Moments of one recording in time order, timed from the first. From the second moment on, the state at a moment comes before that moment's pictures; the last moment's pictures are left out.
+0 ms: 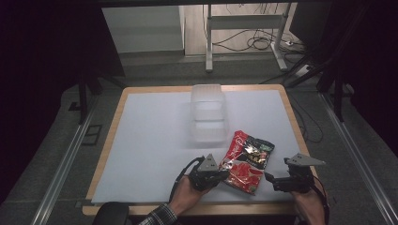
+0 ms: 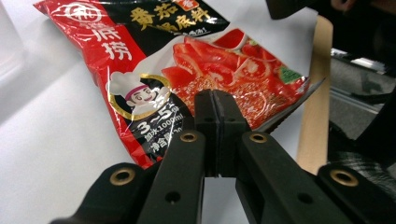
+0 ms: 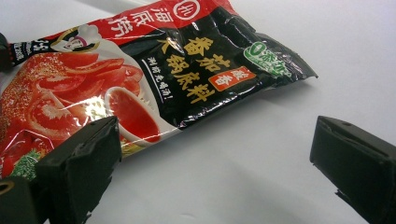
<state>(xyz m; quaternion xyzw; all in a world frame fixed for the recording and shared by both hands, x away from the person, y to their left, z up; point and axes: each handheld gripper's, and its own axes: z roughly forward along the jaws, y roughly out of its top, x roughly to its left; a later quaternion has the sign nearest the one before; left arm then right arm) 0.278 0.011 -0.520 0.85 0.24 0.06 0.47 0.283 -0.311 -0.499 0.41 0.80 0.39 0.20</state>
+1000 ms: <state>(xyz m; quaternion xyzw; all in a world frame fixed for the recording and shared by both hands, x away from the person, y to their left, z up) 0.267 0.010 -0.536 0.87 0.22 0.08 0.44 0.276 -0.319 -0.491 0.41 0.80 0.40 0.20</state>
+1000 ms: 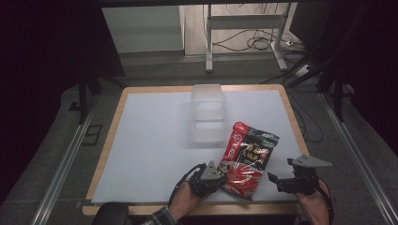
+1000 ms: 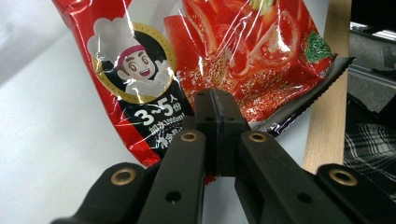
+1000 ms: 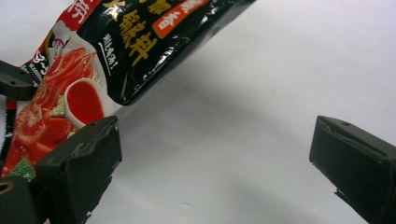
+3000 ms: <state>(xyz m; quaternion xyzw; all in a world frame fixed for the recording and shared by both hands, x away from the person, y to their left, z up) 0.265 0.015 -0.535 0.88 0.18 0.04 0.44 0.314 -0.249 -0.458 0.37 0.77 0.52 0.00</state>
